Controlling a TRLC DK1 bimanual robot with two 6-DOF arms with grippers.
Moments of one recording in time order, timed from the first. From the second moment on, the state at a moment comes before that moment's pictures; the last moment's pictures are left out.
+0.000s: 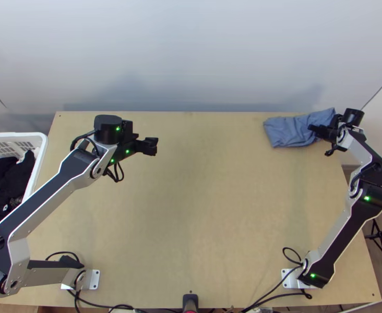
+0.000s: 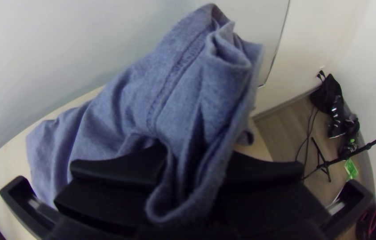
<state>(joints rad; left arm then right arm) -0.41 1.44 1.26 -0.34 0.03 -0.22 -0.37 2.20 1.65 -0.22 -0.15 0.05</state>
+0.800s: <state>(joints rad) -0.40 1.40 1.21 -0.34 0.04 -0.22 -0.39 2.14 1.59 -0.25 -0.11 0.04</state>
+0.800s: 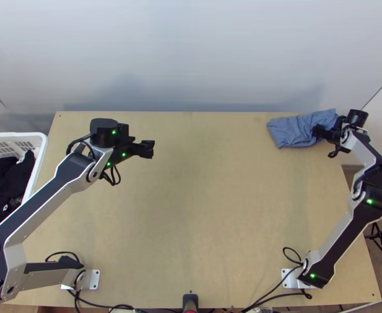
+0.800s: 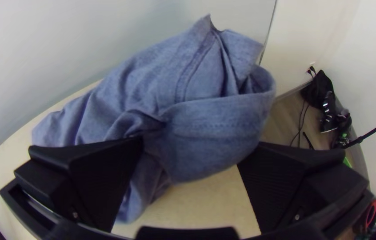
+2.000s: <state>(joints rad) -0.10 0.91 0.84 -0.27 0.02 -0.23 0.12 0.89 0.72 -0.22 -0.01 0.10</state>
